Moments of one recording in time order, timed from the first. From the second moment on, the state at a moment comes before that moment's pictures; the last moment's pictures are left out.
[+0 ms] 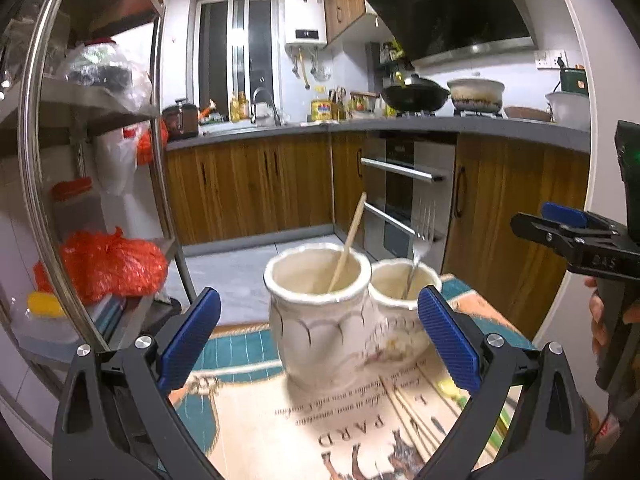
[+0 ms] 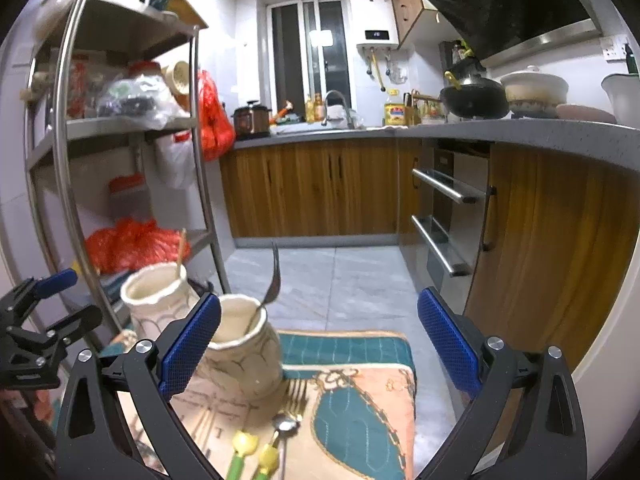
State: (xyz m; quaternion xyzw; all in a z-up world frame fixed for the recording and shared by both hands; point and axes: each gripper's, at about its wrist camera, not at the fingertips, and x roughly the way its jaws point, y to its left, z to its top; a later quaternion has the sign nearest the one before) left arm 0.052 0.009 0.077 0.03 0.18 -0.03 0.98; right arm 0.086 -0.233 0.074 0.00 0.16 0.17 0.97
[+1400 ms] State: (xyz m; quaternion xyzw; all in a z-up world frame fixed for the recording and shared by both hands) left arm 0.052 -0.045 -0.020 0.10 0.41 -0.13 0.90; right arm 0.068 -0.224 -0.003 -0.03 0.35 0.21 0.91
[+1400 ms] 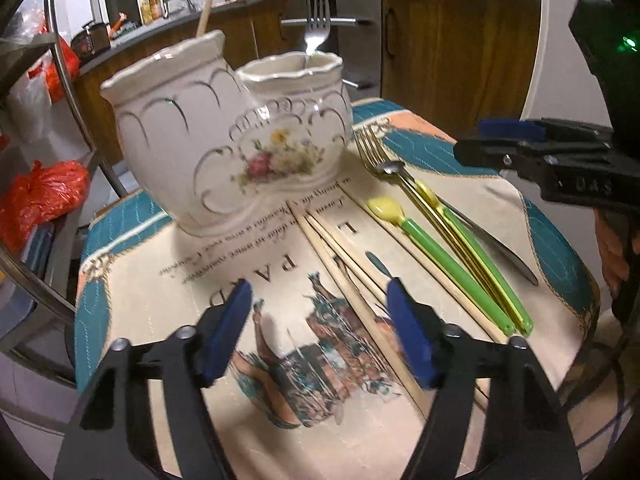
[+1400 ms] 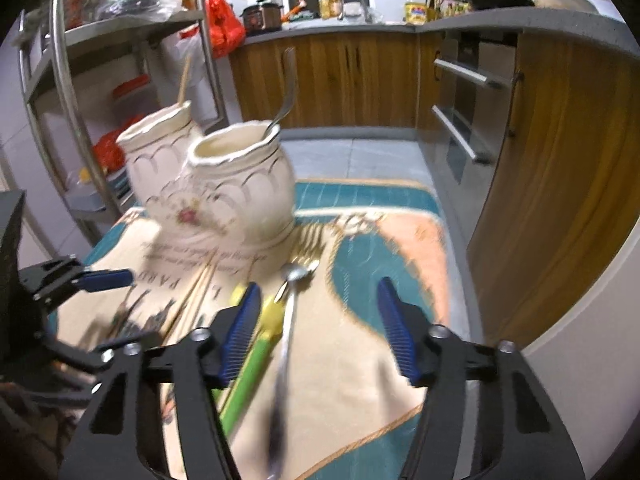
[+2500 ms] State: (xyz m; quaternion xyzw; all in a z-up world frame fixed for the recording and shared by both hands) left arm 0.069 -0.038 -0.030 0.08 0.43 -0.13 0.89; right arm 0.059 -0.199 -0.031 -0.03 0.41 0.24 0.88
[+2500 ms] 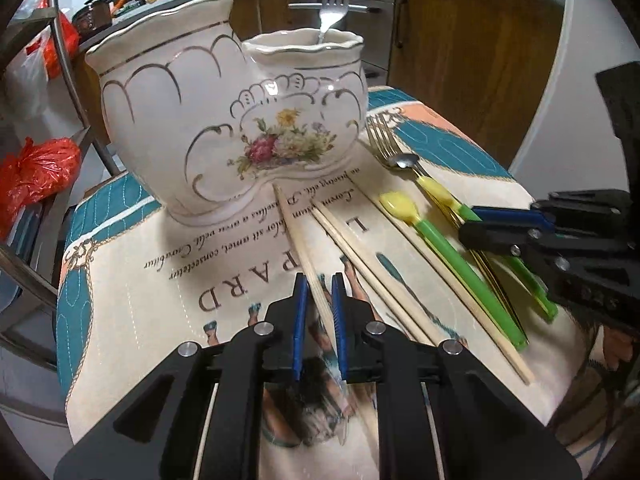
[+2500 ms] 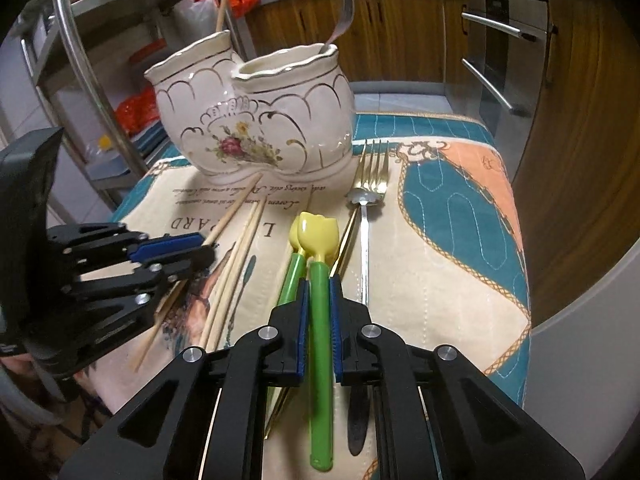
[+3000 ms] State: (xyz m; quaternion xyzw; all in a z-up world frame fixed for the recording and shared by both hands) left arm 0.054 -0.022 -0.010 0.06 0.41 -0.13 0.90; right arm 0.047 -0.211 0.001 0.00 0.32 0.24 0.92
